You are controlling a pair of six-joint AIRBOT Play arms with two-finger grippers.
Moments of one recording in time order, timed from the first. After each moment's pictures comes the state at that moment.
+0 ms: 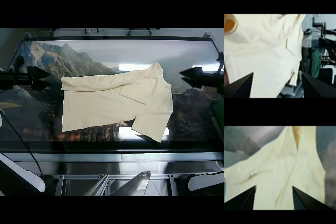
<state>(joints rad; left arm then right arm) 0.46 -2.10 1.87 0.50 -1.64 -1.20 -0.50 -1.74 1.37 -0.41 1.19 0.87</state>
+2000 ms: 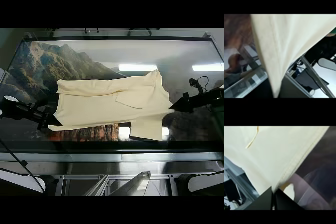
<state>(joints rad) 0.43 -1.79 1.11 0.89 -1.69 -1.18 -0.44 -1.74 1.23 -0.74 1.57 1.02</state>
